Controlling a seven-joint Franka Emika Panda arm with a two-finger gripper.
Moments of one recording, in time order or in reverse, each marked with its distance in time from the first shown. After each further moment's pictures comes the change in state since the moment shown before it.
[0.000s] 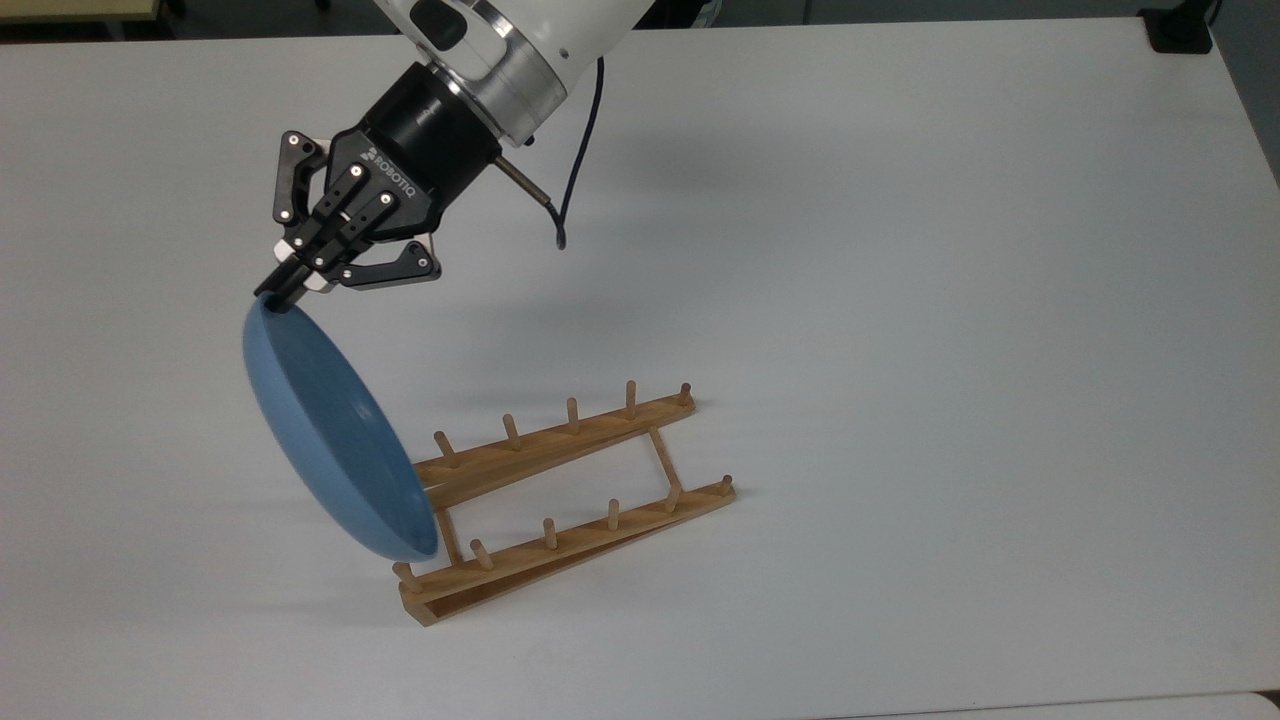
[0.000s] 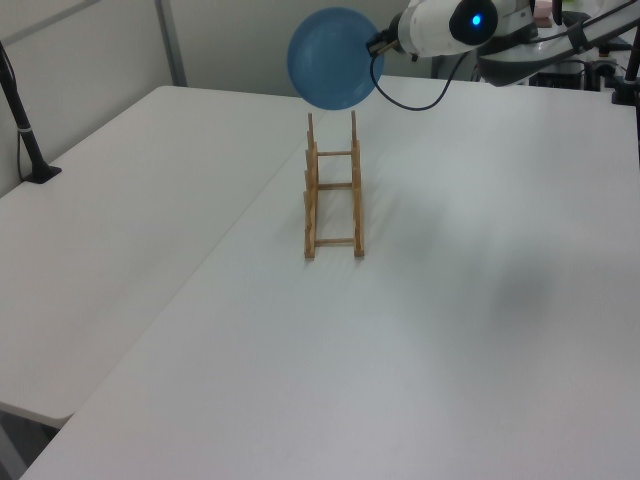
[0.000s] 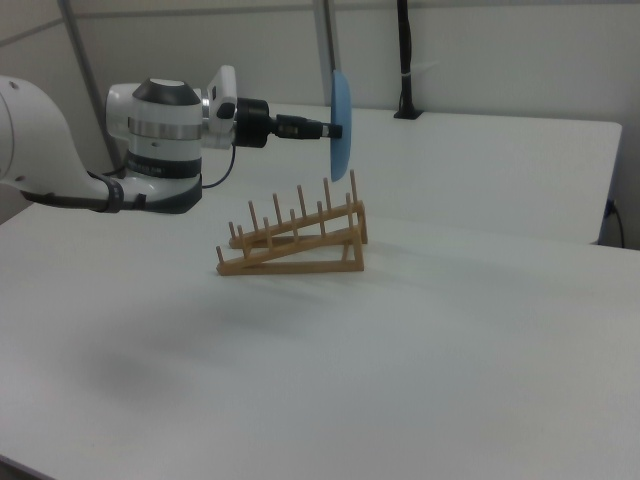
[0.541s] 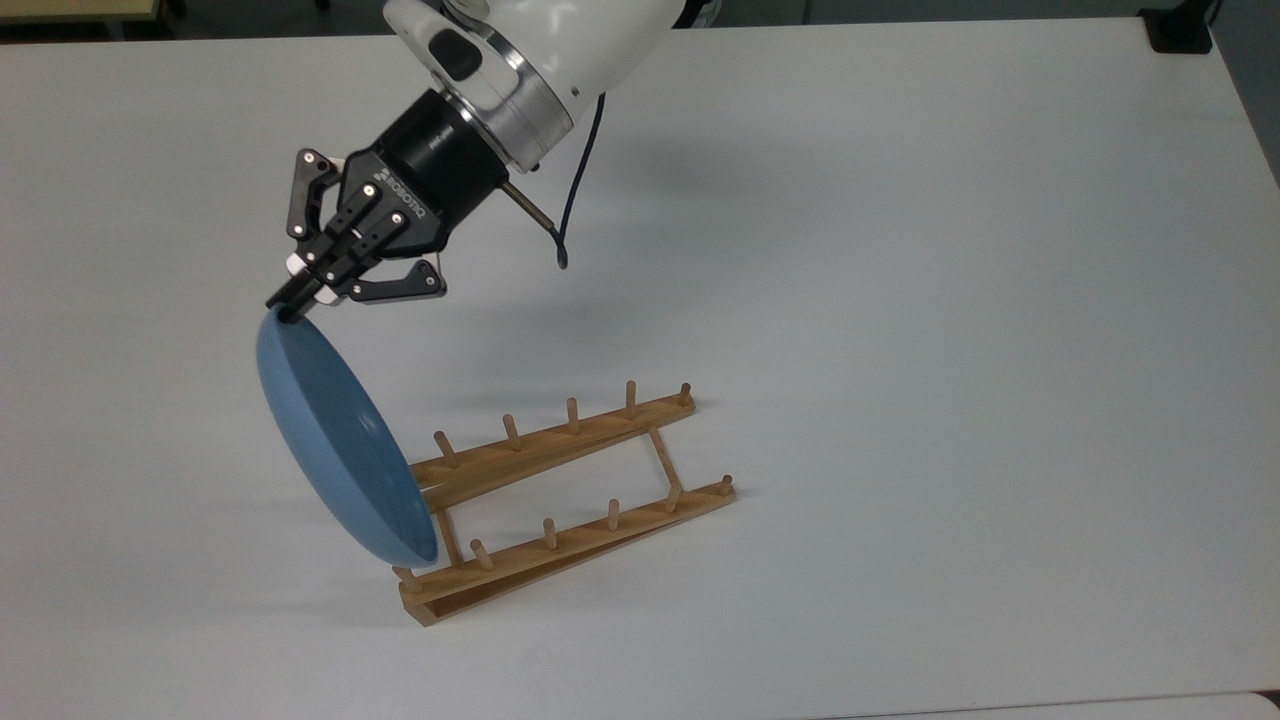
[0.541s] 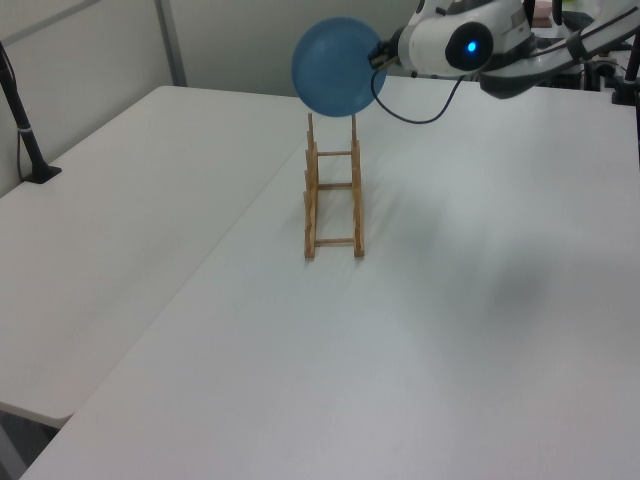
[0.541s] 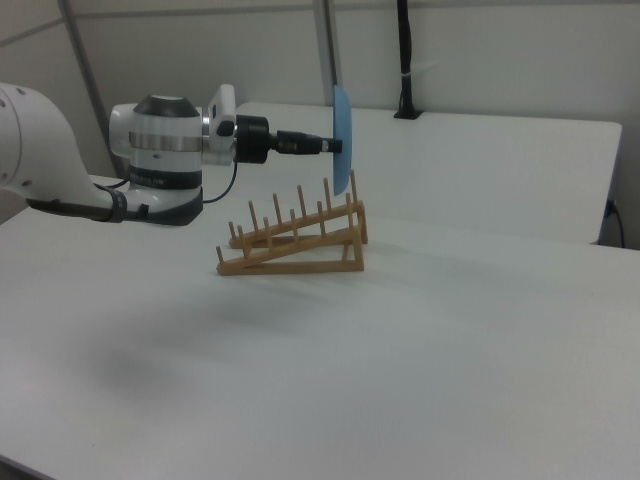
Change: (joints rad) arm 0.018 0.022 0.000 -0.033 -0.070 -0.048 0.075
